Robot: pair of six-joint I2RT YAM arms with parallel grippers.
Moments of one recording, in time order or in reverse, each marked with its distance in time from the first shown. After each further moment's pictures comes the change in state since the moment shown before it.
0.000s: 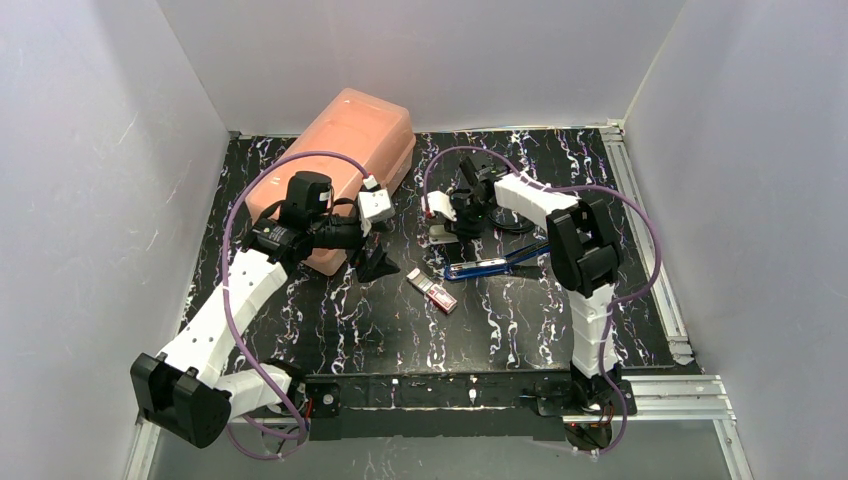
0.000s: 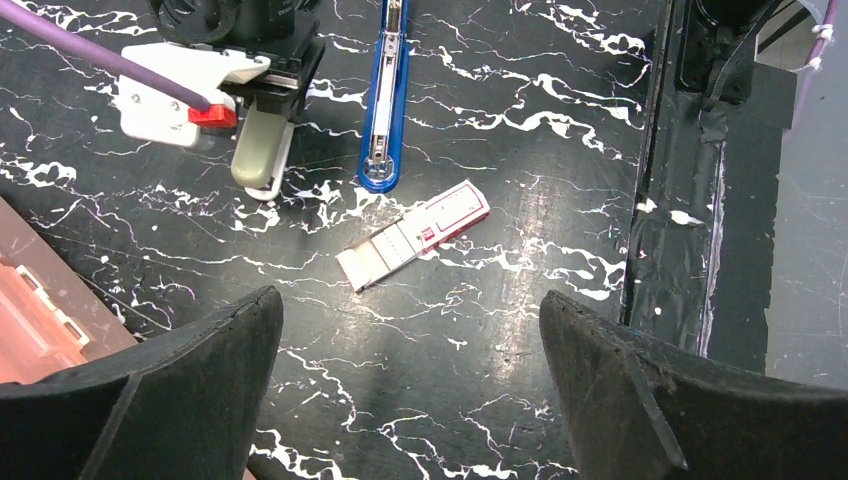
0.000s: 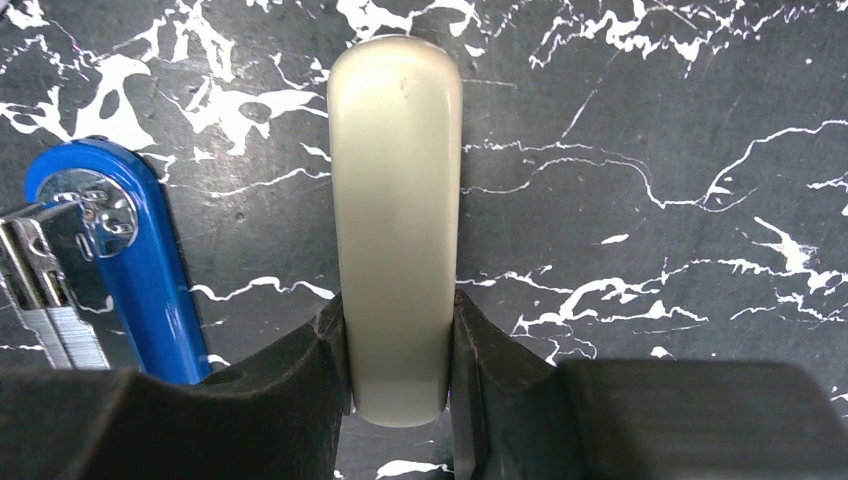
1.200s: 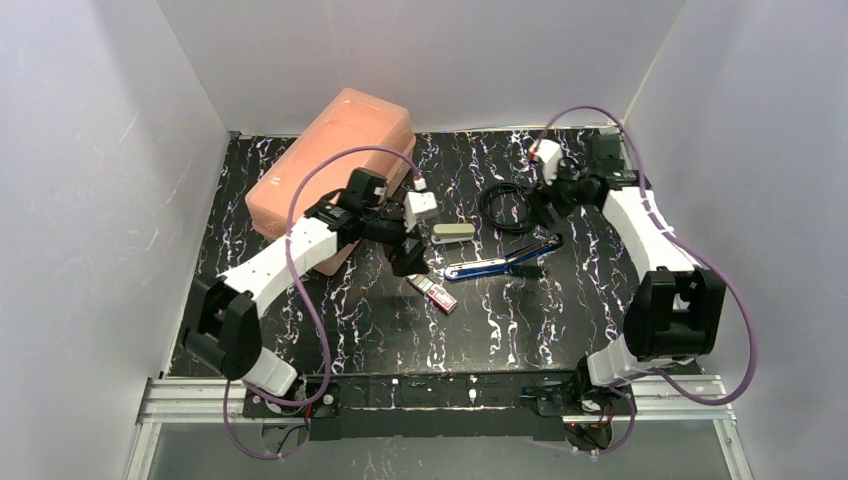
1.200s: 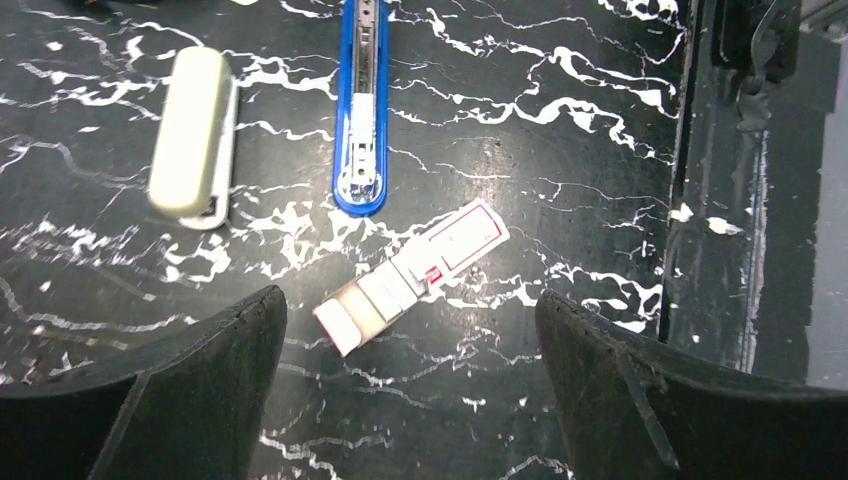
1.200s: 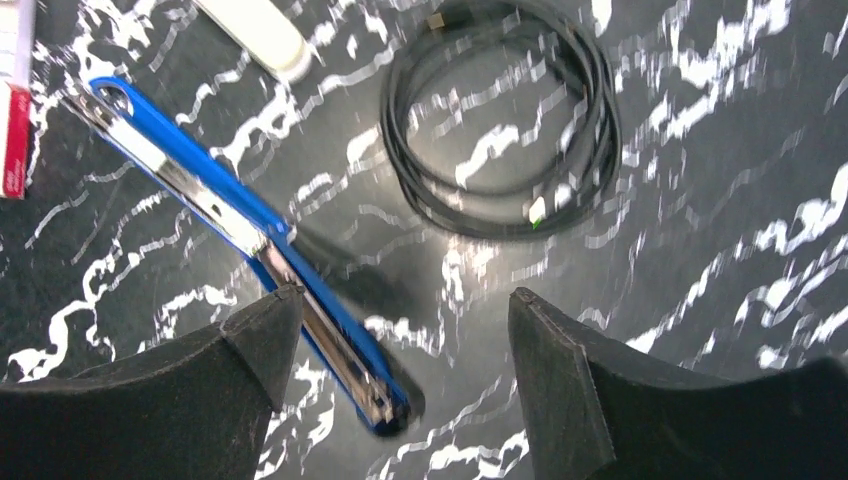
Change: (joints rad) left arm -0.113 0.321 0.054 0.130 -0.040 -0.024; right arm -0.394 -0.544 -0.275 0.068 -0.099 0.431
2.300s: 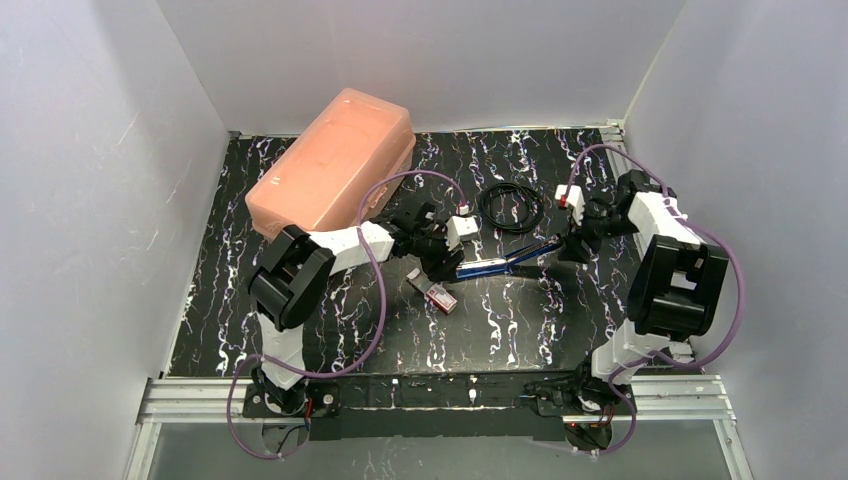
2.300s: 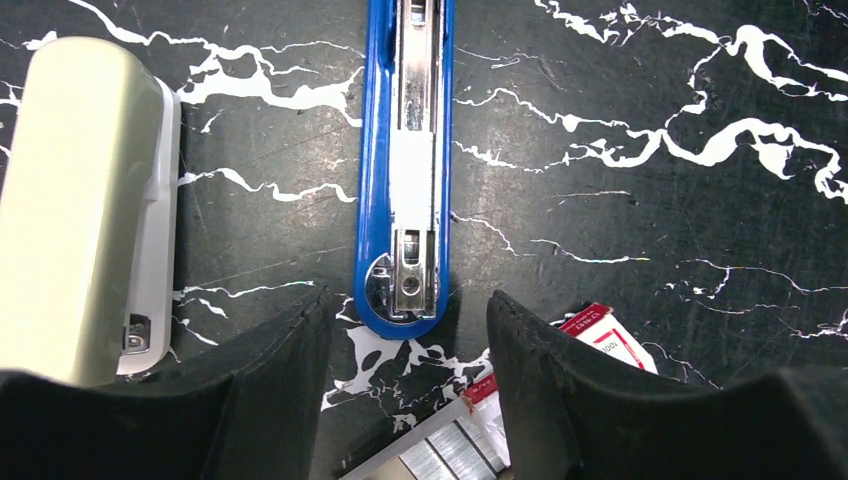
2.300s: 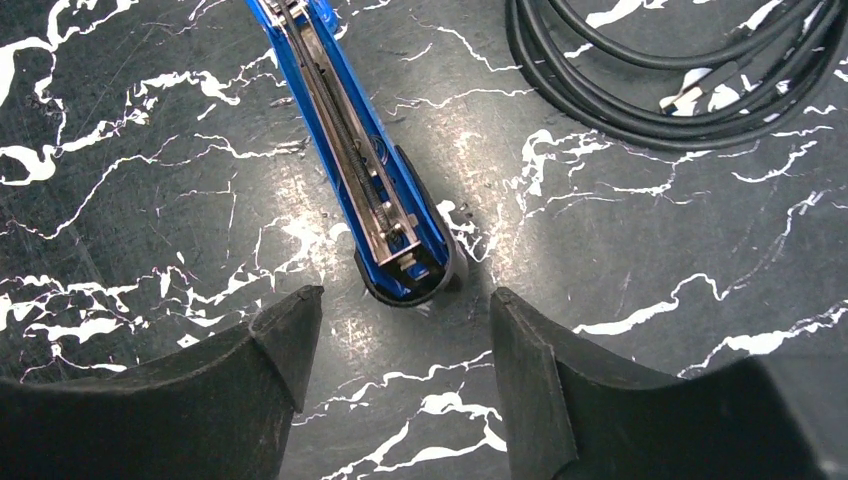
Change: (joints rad) left arm -0.181 0.428 0.016 0.362 -0.187 -0.069; right arm -0.324 0.117 -0.130 -0.295 -0.224 -0.667
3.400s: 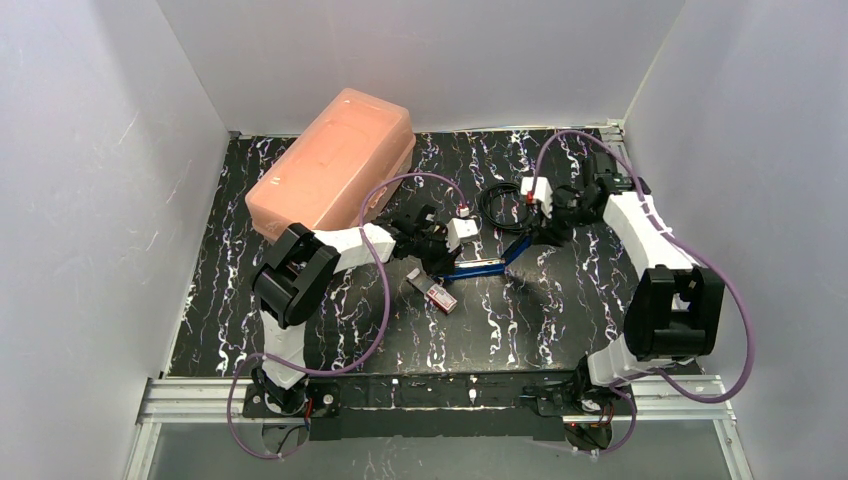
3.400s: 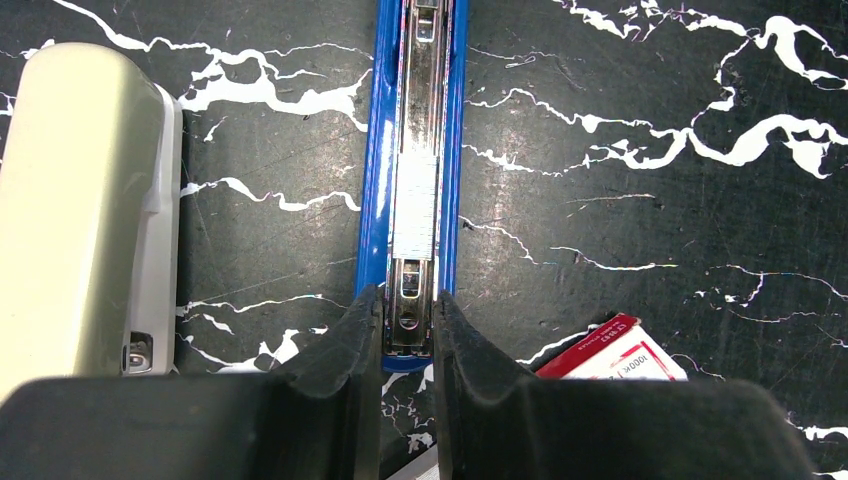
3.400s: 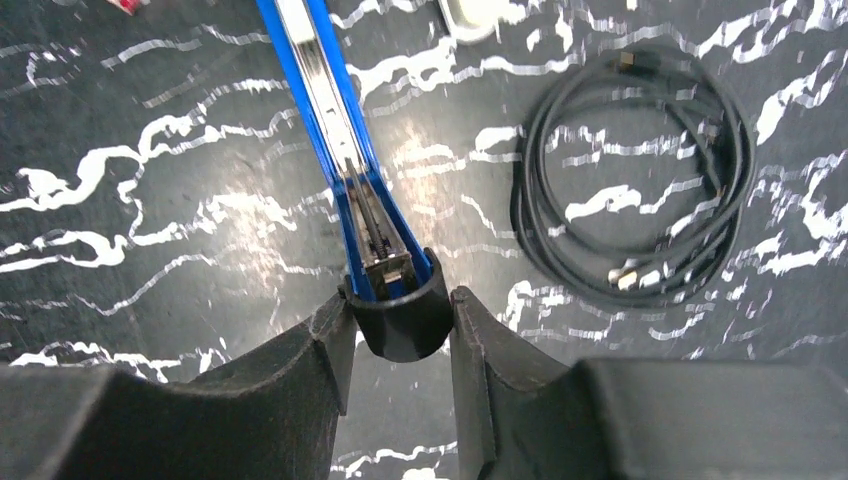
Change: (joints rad) left arm 0.002 0.031 -0.011 0.056 0.003 0.016; right arm 0.234 -0.126 0.034 0.033 0.026 0.110
